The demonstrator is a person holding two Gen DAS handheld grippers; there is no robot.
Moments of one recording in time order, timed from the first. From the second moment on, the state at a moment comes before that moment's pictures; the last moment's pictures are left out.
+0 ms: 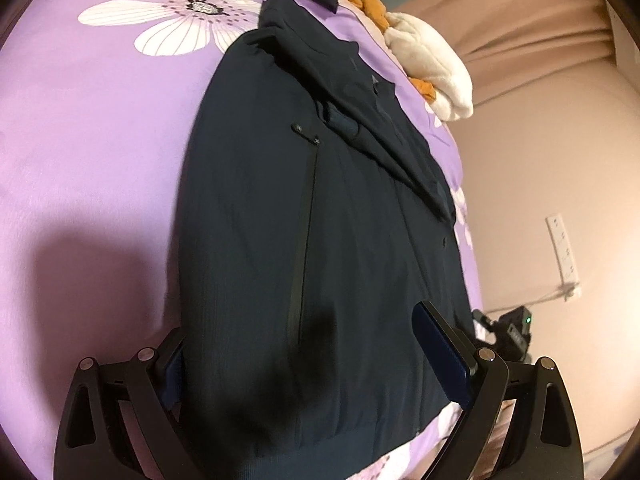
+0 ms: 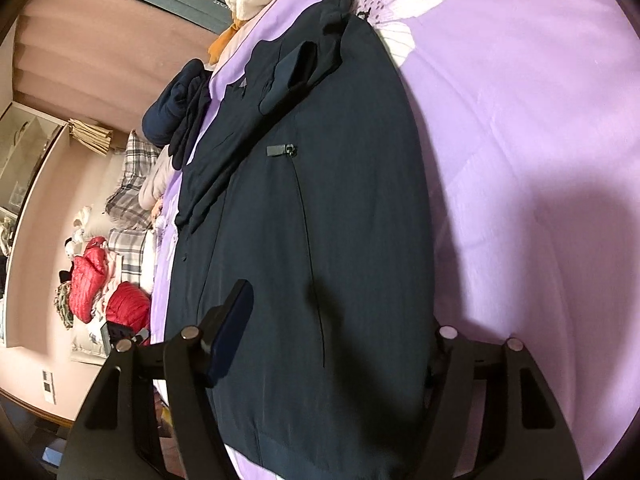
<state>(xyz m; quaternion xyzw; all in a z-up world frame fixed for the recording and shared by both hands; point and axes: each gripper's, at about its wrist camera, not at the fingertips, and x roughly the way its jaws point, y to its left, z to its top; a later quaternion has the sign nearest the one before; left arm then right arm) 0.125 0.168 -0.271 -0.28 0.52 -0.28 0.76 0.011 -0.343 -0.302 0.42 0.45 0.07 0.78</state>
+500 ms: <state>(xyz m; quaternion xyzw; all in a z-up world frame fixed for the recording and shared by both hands) 0.087 0.150 -0.266 -0.15 0.52 -0.25 0.80 -0.032 -0.330 -0.301 0.42 0.47 0.08 0.78</state>
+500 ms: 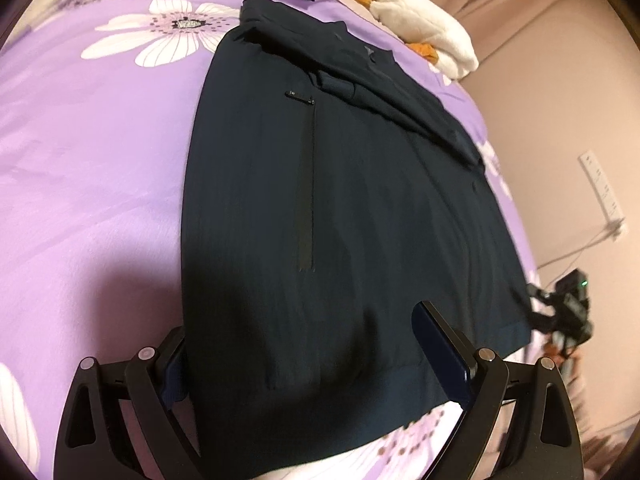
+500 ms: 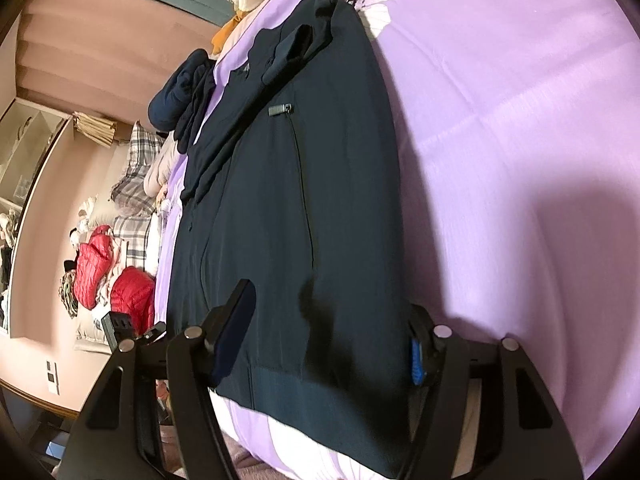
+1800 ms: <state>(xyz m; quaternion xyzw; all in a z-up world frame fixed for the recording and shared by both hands) 0.082 0.116 -0.269 -0.06 0.50 -0.22 0.83 -0.017 -0.313 -0.310 0.38 0.47 0.08 0.79</state>
